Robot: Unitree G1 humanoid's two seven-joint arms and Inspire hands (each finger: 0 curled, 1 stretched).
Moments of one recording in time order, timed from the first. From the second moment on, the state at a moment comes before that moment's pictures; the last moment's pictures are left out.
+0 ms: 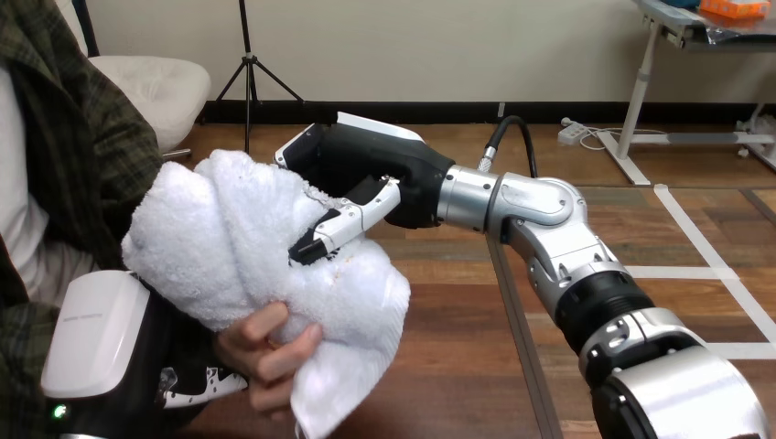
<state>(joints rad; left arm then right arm) 0.29 0.49 0.00 -0.02 0.72 -0.41 0.48 -0.99 -0.07 0.11 1.11 0.06 -0.39 0.89</state>
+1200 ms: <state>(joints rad) 0.35 0.48 0.04 -0.01 0.70 -0.41 0.45 -0.99 -0.02 0.11 1.27 -0.11 -0.51 0.68</state>
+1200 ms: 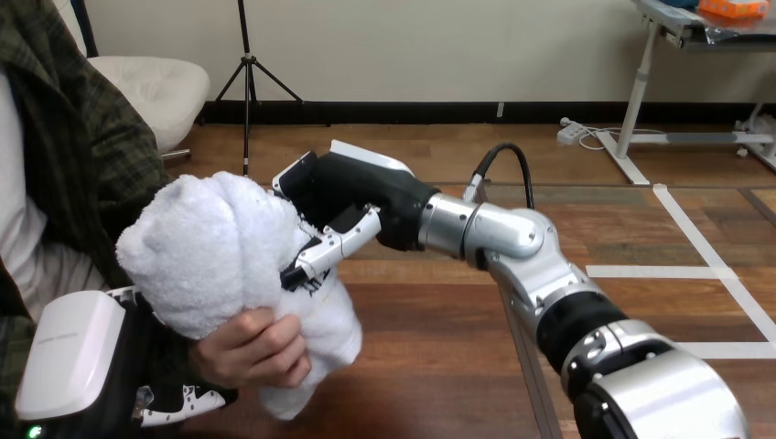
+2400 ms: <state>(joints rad) 0.39 0.45 0.06 -0.01 0.69 -0.41 0.39 -0.88 0.00 0.11 1.27 -0.12 -0.47 0.71</state>
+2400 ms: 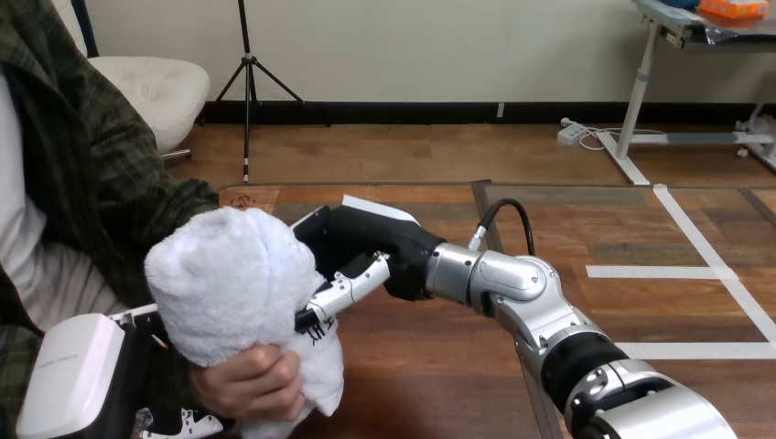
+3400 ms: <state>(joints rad) 0.37 0.42 0.05 -0.01 0.67 -0.41 0.35 -0.83 -0.08 0.14 1.22 -0.16 -0.47 0.71</state>
